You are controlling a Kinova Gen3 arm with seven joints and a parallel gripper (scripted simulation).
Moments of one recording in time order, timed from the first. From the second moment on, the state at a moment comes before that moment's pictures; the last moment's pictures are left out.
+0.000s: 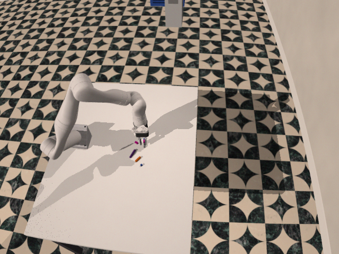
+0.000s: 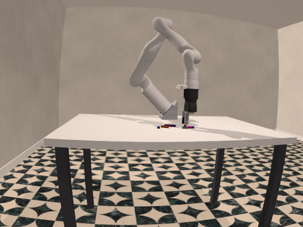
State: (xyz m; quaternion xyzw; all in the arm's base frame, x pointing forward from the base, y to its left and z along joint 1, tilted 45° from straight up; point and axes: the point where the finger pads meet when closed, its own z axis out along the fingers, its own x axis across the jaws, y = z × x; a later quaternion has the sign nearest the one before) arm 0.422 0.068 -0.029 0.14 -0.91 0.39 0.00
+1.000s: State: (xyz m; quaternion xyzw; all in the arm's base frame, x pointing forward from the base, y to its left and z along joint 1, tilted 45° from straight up) arm 0.415 0.120 0.019 0.14 -0.91 0.38 0.00
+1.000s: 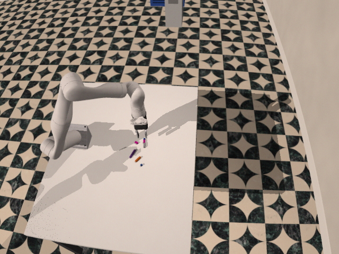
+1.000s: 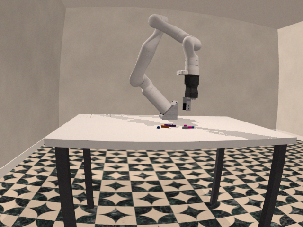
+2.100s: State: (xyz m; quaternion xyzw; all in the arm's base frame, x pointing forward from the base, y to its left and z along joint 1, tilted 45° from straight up) arm 0.417 0.119 0.021 0.13 -0.91 0.38 -0.01
